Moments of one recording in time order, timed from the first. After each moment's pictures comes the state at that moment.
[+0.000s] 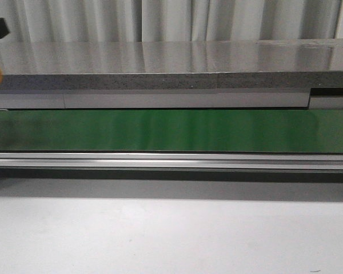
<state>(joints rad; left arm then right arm) -0.02 1.72 -1.43 -0.08 1.07 0.06 -0.07 0.24 -0.24 0.17 0.35 -0.17</state>
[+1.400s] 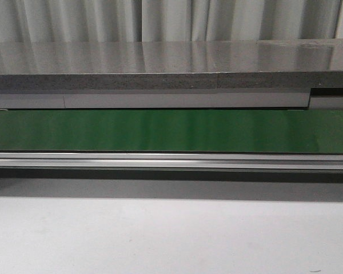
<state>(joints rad) 0.35 2.02 -1.43 0.01 0.95 0.45 -0.07 0.24 -0.24 0.17 0.35 -0.17</state>
